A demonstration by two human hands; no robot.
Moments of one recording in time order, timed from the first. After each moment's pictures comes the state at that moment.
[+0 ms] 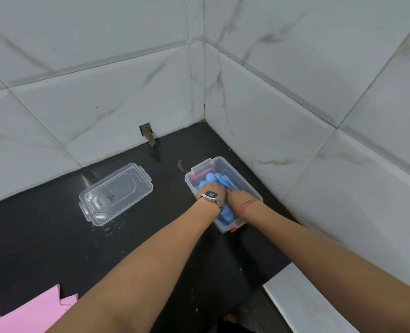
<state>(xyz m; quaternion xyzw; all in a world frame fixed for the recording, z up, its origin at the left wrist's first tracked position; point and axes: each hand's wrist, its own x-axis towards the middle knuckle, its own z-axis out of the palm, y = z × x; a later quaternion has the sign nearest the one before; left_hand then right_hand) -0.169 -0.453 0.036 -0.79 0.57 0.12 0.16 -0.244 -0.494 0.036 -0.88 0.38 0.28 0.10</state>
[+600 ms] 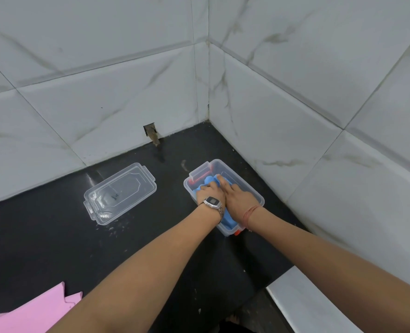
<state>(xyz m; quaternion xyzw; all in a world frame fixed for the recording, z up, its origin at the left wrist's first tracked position) -0.169 -0.437 0.030 -0.81 0.55 0.10 0.17 -0.252 -0.492 0.006 -0.95 0.27 0.13 -0.01</state>
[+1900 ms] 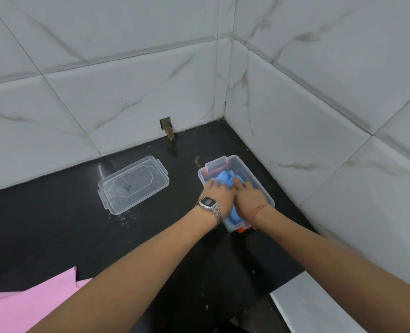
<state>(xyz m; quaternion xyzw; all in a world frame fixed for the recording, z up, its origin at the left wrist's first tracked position) -0.148 -0.412 0.048 -0.76 0.64 0.08 0.13 -0.233 -0.481 0.027 -0.93 0.32 0.19 0.02</state>
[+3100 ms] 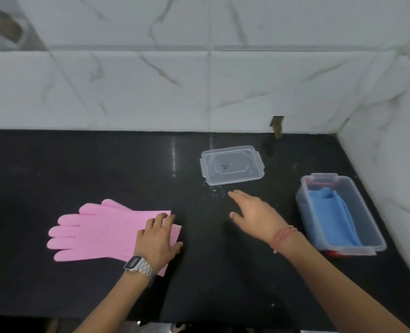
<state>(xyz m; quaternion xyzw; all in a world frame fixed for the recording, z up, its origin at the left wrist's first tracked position) -0.059 -0.056 -0.006 -0.96 0.24 0.13 -0.05 -0.134 -0.299 0.089 -0.96 0.10 0.13 0.21</state>
